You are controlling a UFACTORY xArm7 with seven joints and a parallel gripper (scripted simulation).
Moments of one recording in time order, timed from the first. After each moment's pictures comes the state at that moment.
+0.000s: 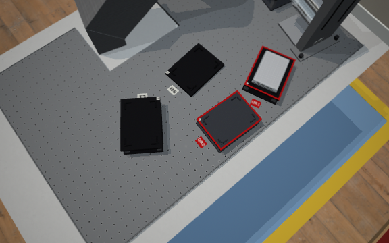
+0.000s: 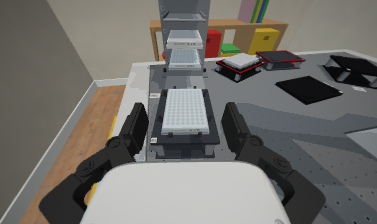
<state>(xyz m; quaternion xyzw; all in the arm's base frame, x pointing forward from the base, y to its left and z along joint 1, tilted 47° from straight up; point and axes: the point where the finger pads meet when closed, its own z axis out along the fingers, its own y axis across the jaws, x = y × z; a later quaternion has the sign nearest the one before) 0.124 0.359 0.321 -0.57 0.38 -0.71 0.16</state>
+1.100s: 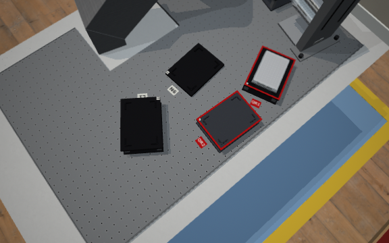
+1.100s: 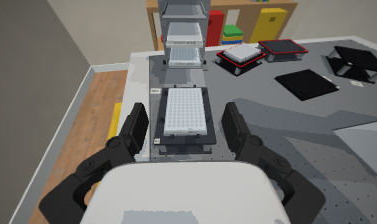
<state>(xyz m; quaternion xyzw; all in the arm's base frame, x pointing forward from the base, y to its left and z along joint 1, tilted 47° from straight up) 0.118 0.341 0.339 -0.61 0.37 -0.67 0.18</state>
